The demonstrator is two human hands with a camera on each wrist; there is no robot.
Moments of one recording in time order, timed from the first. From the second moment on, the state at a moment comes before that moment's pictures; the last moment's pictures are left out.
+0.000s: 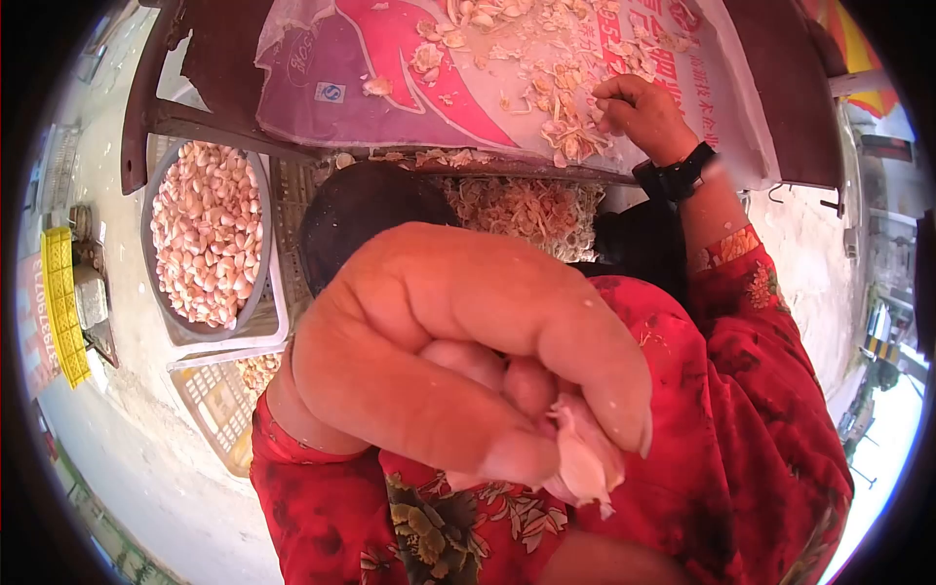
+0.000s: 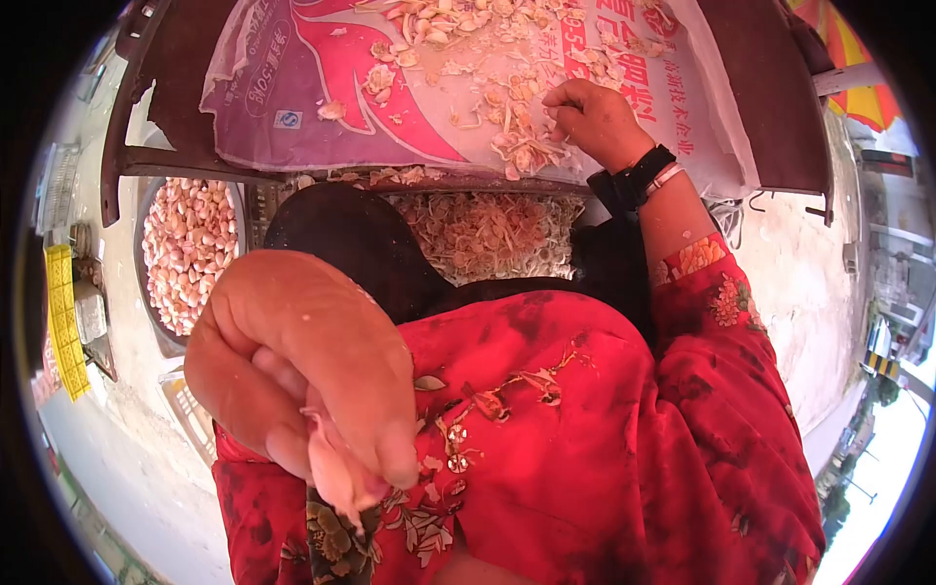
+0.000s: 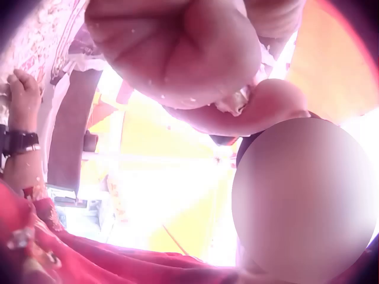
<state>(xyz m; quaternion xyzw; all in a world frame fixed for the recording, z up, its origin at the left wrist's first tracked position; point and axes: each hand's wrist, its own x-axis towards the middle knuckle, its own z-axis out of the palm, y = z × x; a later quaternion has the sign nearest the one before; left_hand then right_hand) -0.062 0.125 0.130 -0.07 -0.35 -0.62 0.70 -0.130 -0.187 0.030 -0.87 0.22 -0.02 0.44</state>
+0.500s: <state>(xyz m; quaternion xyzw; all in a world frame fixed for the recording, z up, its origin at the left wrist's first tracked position) 0.121 0.391 0.011 0.75 0.22 -0.12 0.61 -0.073 -0.215 -0.003 -0.99 0.09 0.01 0.13</state>
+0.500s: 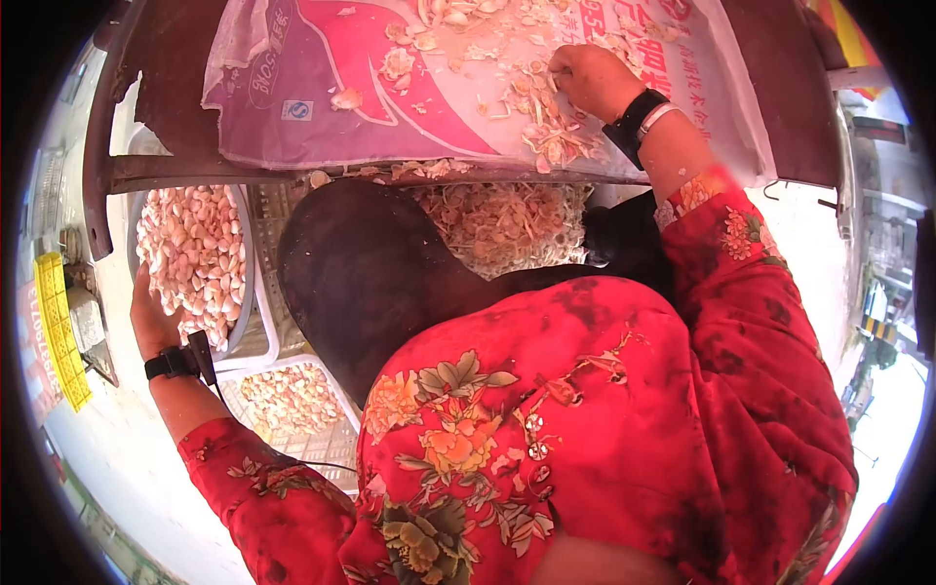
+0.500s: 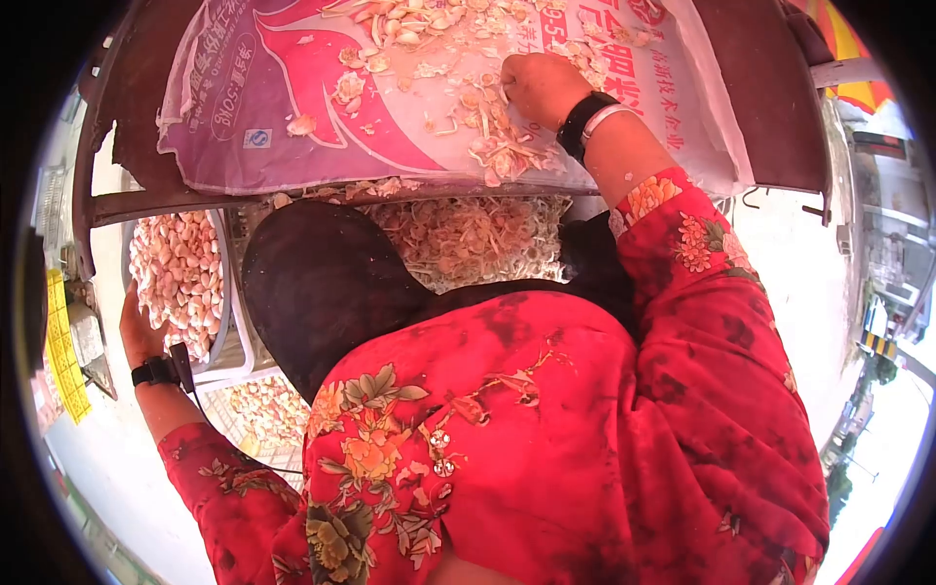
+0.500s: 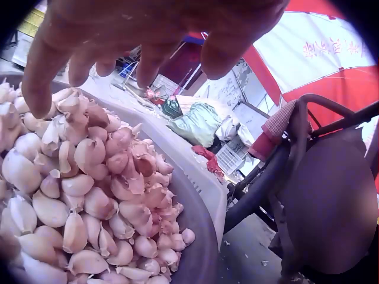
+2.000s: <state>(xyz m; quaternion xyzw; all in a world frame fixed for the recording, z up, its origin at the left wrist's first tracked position) 0.015 0.019 -0.006 0.44 0.06 -0.44 0.78 -0.103 -0.154 -0.011 -0.97 -0.07 -0.07 0.20</state>
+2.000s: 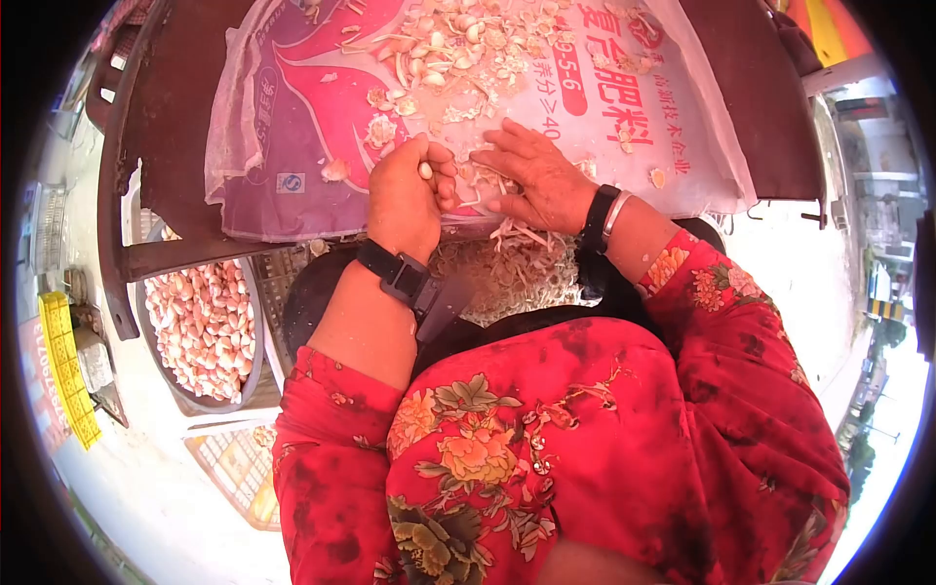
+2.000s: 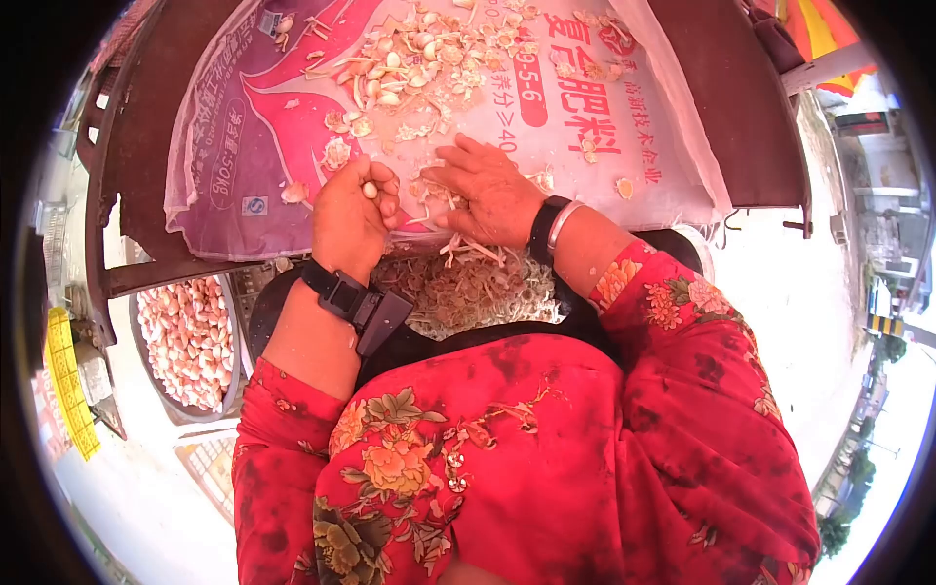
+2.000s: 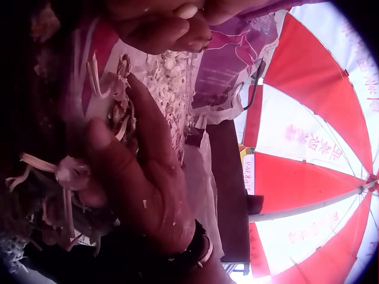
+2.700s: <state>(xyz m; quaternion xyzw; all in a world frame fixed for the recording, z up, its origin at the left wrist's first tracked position) 0.013 0.013 0.003 0.44 0.05 -0.45 0.78 0.055 -0.189 0.011 -0.97 0.04 -0.15 0.16</state>
